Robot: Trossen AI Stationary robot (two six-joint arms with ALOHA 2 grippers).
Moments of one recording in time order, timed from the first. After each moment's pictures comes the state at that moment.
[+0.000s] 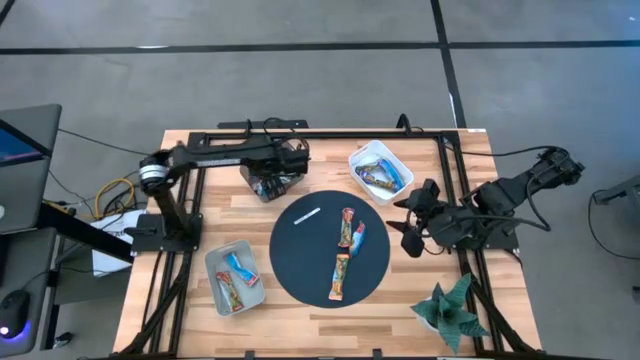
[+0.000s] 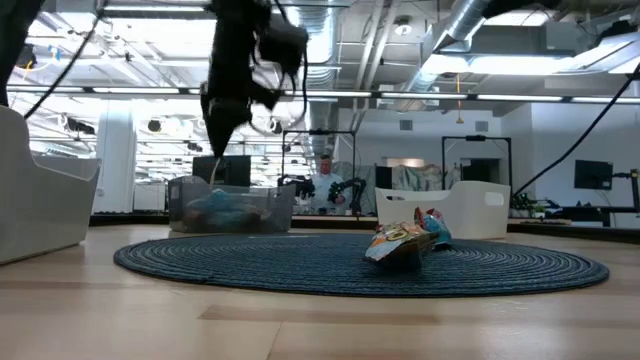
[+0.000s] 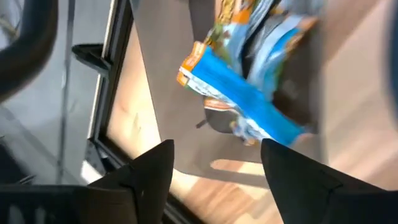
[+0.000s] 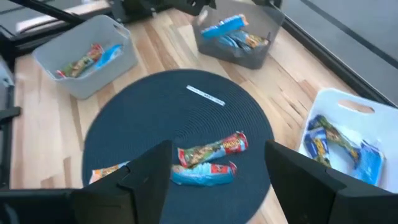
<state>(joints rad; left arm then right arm) 0.28 1.77 1.48 -1.36 -0.46 -0.24 0.50 1.10 1.17 -0.96 0.63 0.68</state>
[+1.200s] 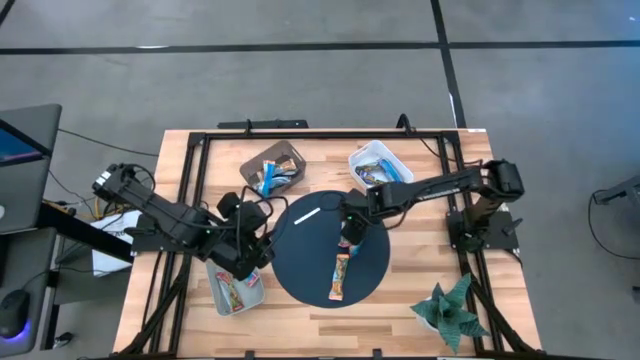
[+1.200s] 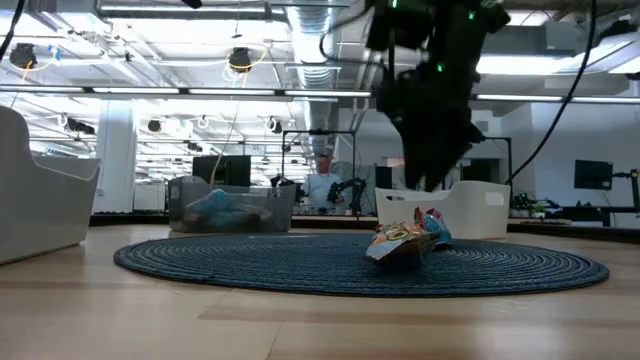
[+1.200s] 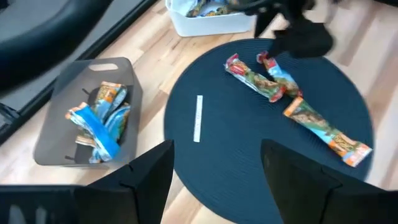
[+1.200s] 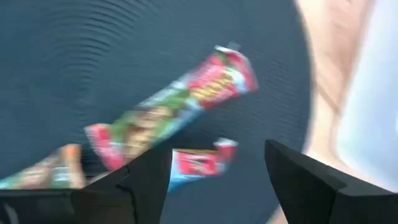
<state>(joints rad) -0.52 1.44 1.48 -1.25 -0.73 -1.00 0.04 1.72 1.17 -0.80 0.15 0.66</state>
